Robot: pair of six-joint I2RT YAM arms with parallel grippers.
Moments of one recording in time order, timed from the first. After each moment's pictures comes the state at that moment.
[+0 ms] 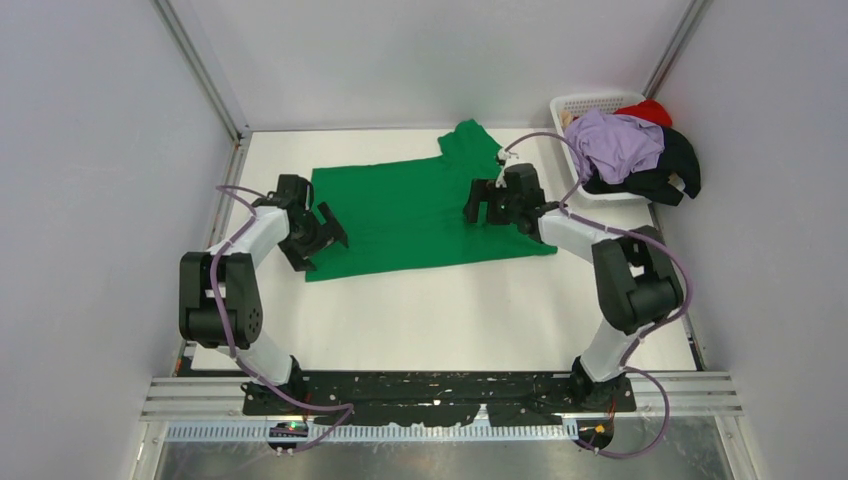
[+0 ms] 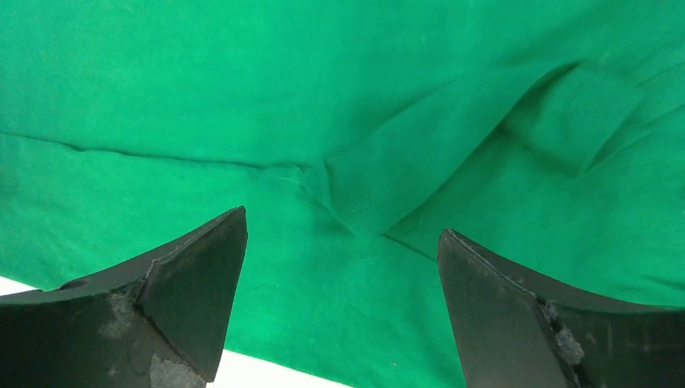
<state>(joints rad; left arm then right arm) -0.04 1.63 1.06 -0.66 0.09 -0.65 0.35 1.69 1.03 0.05 -0.09 0.31</state>
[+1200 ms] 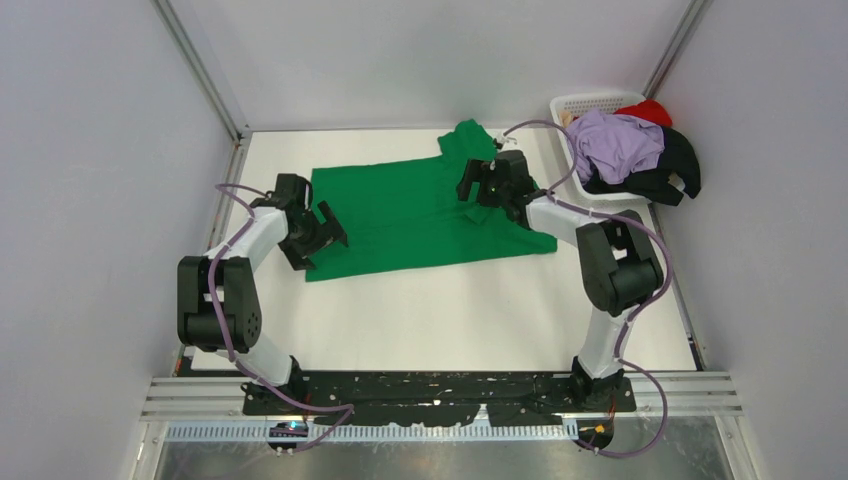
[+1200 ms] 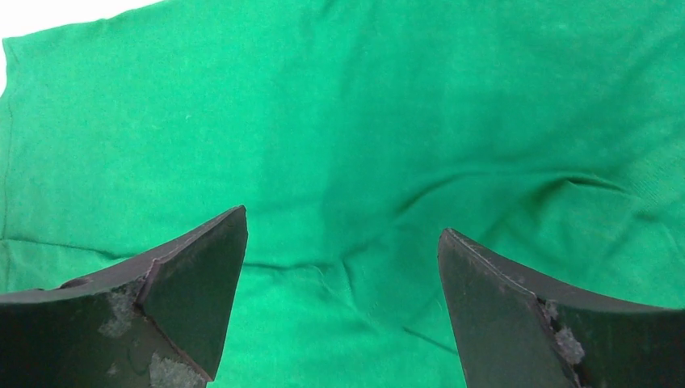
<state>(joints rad) -0.04 1.60 1.06 -0.67 0.10 -0.63 0.36 1.91 1.22 0.14 -0.03 0.44</state>
